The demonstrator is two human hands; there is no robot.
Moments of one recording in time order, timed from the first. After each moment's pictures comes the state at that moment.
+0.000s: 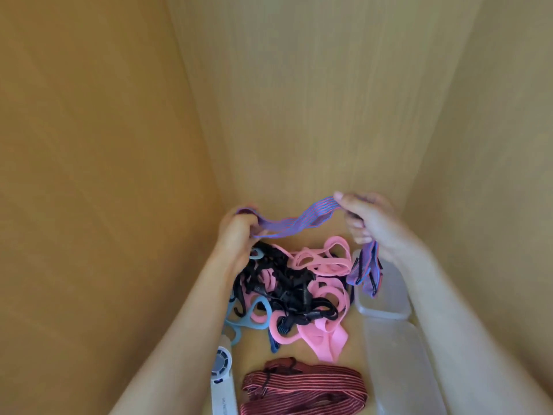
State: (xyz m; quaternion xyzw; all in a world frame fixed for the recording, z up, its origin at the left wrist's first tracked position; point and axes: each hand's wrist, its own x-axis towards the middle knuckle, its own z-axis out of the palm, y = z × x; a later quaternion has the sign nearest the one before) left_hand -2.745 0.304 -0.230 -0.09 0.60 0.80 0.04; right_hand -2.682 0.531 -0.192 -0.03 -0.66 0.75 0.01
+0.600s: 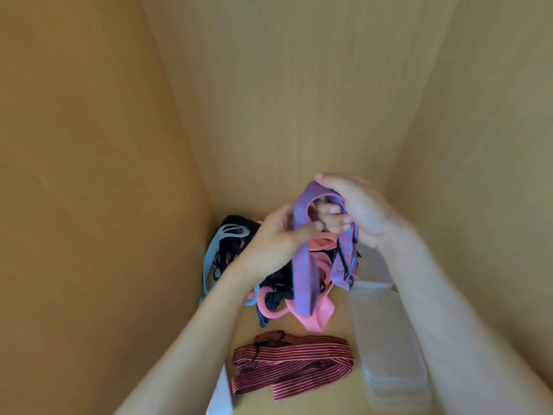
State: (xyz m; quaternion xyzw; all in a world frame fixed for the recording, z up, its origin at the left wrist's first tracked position) left_hand -2.668 0.357 -0.232 0.22 0.66 0.69 0.17; right_hand -2.663 0.513 -0.193 0.02 -0.64 0.76 -0.09
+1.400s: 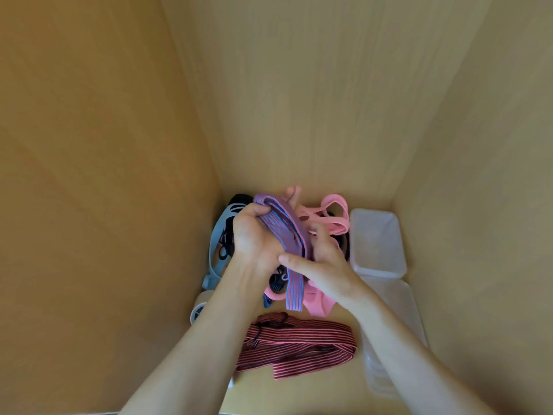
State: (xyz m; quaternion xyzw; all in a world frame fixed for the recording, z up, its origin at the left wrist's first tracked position) left_hand -2.678 0.348 -0.256 -0.13 0.20 0.95 0.22; right_hand -2.619 0.466 -0.306 0.01 -0.75 0.66 -0.06
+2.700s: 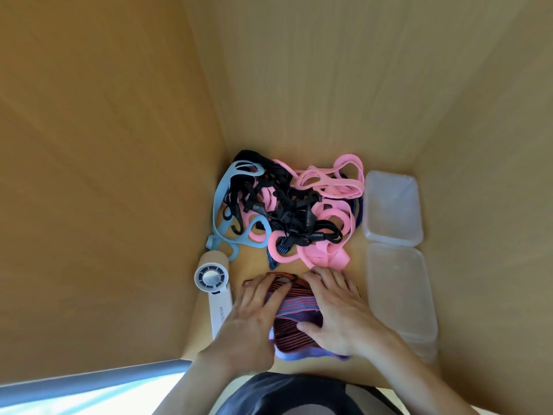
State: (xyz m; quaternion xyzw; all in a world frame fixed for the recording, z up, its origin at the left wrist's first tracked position) left_hand -2.538 0.257 -0.392 0.26 0.94 0.14 0.18; right_hand -2.537 0.472 -0.404 0.11 -0.96 0.16 -0.18
